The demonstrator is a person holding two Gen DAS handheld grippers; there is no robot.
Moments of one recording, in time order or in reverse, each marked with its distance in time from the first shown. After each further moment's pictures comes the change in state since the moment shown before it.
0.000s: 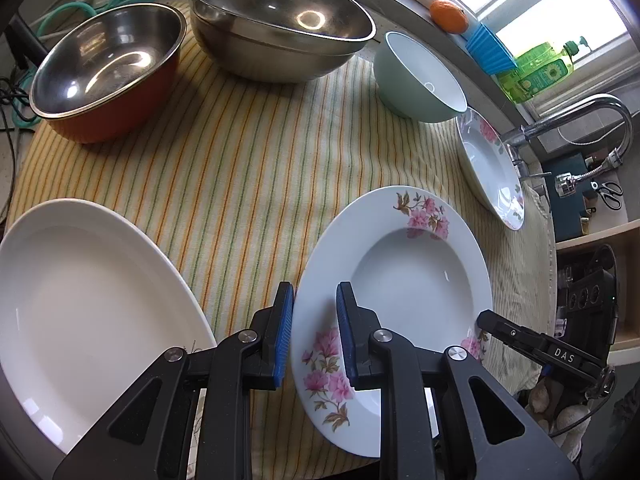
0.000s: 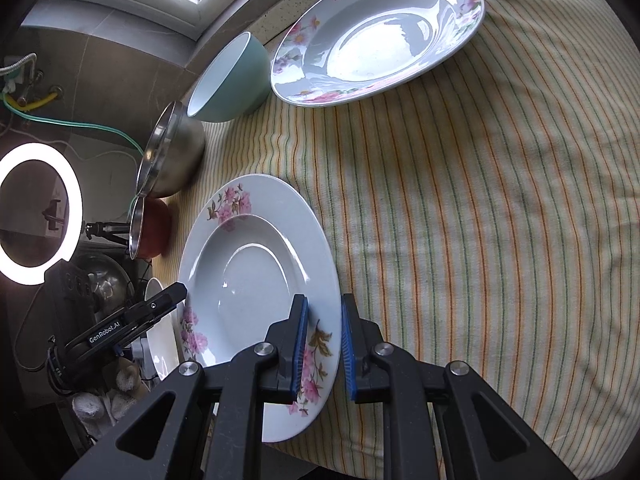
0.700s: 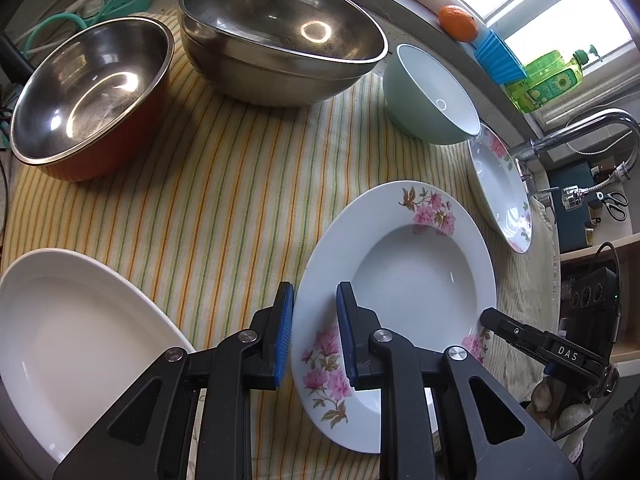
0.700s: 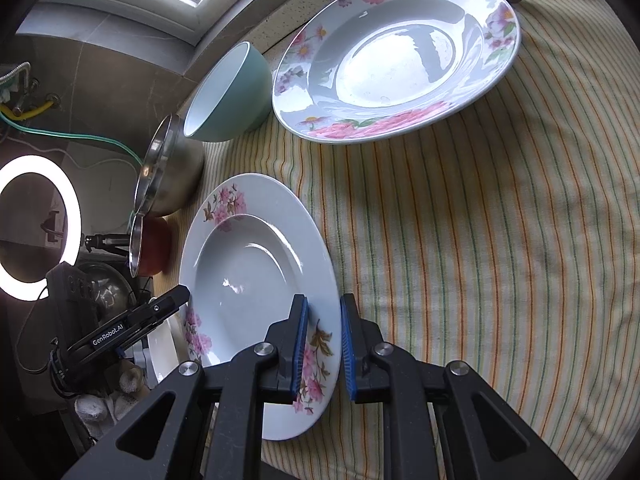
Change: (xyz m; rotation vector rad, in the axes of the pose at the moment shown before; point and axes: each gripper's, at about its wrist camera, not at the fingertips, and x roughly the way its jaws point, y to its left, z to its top) left arm 0.007 0.004 0.021 -0.005 -0.003 0.007; right arm 0.005 -0.001 0.024 -0.006 0.000 0.008
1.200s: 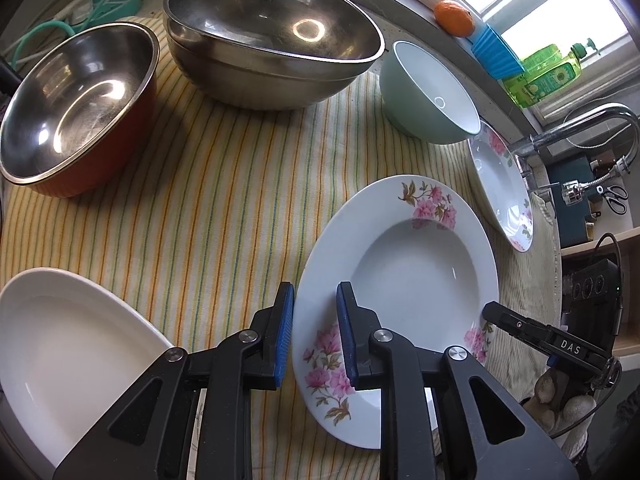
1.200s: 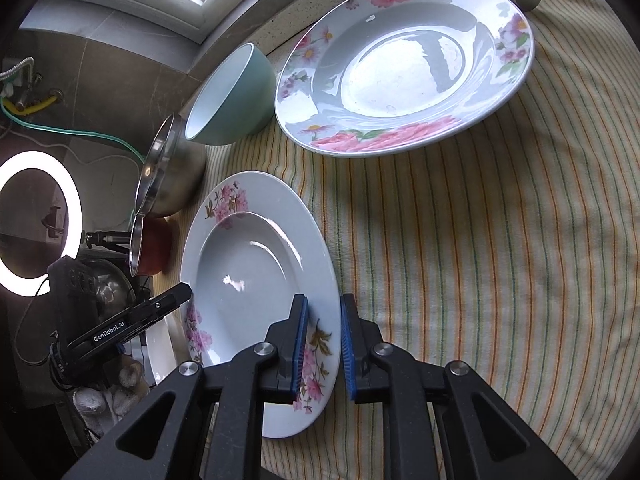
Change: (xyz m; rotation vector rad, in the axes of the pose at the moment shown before) left arm 0.007 -0.002 0.006 0.018 0.009 -0.005; right arm 0.001 -0.001 0.007 -0.025 -0.002 0.008
